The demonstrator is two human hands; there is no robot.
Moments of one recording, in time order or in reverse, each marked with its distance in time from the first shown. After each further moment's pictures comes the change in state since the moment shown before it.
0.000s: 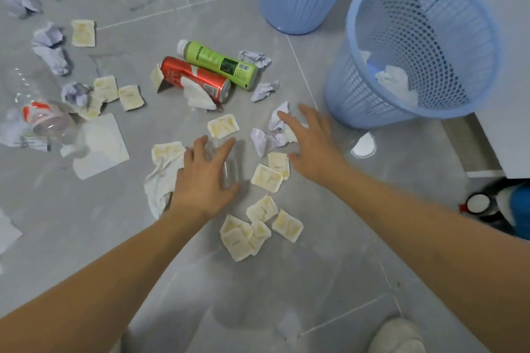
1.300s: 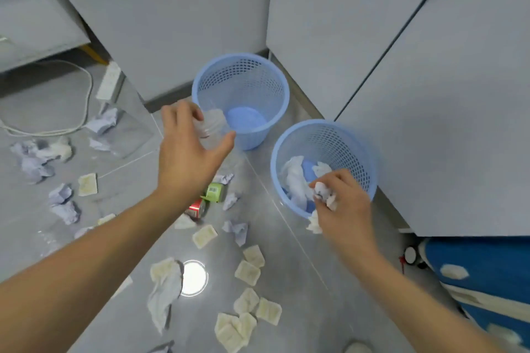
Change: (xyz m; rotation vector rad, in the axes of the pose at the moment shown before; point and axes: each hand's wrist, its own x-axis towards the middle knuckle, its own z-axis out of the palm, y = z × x) left_hand 0.098 0.176 -0.291 -0.427 0.493 0.234; right_hand -0.060 -0.018 -0.243 0.539 0.580 0.320
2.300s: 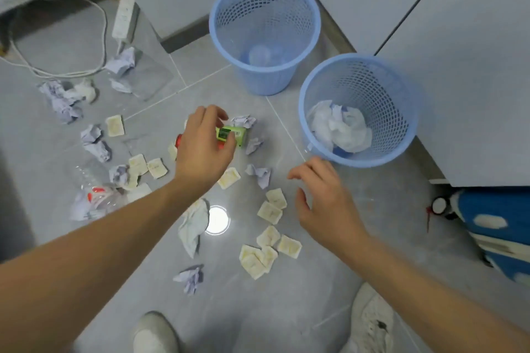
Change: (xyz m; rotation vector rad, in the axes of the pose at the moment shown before) left_hand -0.077 -0.089 0.020 0.160 -0.192 0.020; right_hand -0.078 0.001 0.051 -0.125 -0.299 -0.331
